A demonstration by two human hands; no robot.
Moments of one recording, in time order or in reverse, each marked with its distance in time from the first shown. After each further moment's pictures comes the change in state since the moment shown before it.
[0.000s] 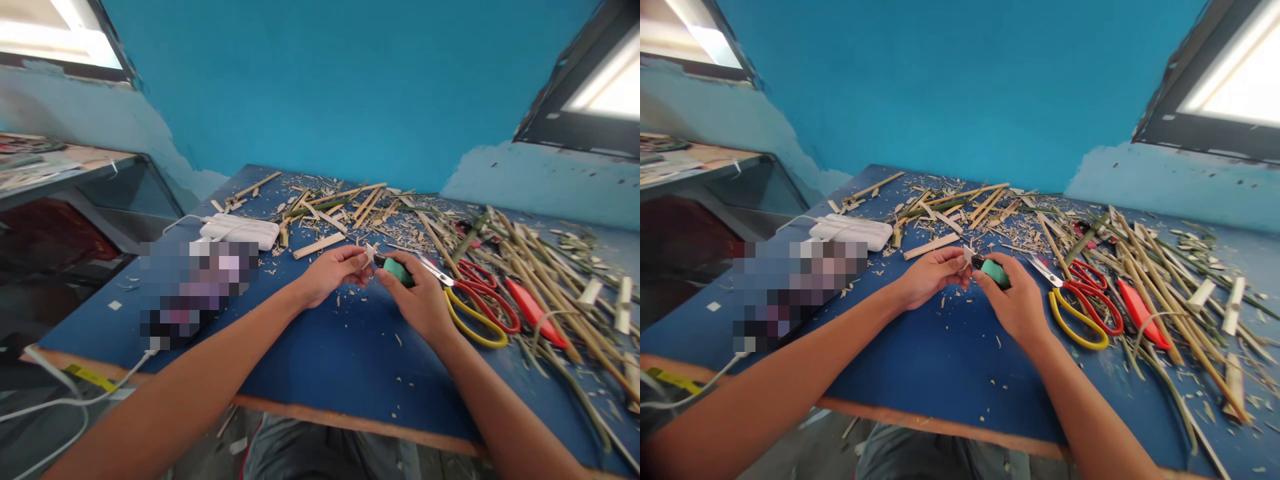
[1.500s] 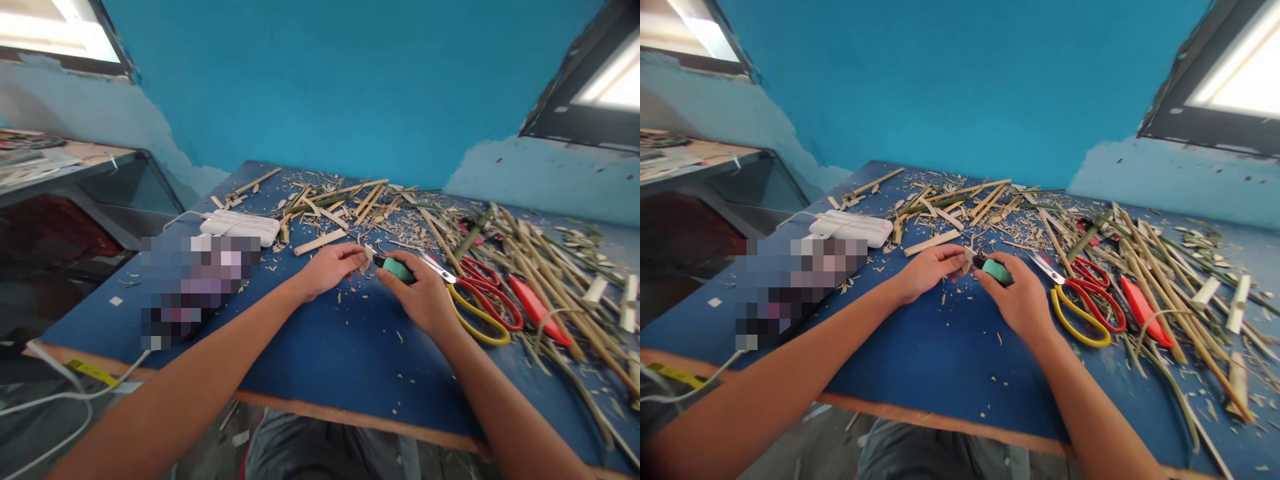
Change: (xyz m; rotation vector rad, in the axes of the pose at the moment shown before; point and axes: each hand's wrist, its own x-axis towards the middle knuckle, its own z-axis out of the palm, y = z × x) left_hand 0.002 0.001 -0.008 0.487 0.108 0.019; right_hand 0.000 0.003 -0.003 -0.040 -0.063 0.074
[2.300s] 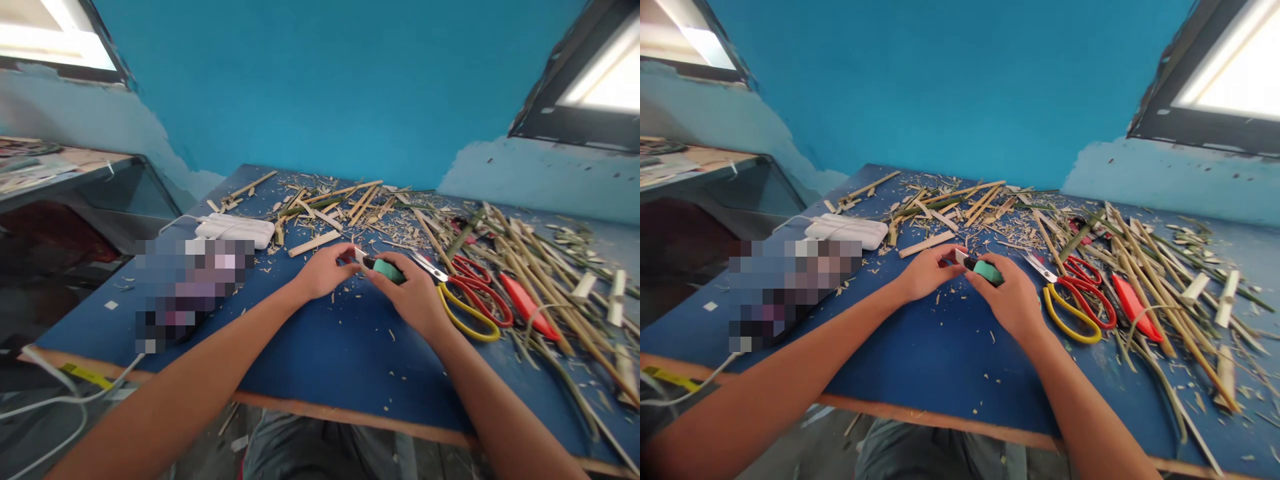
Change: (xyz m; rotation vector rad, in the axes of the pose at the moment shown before) left_hand 0.004 -0.004 0.003 0.247 0.081 0.097; right_hand -0.001 -0.003 -0.003 0.021 -0.047 0.025
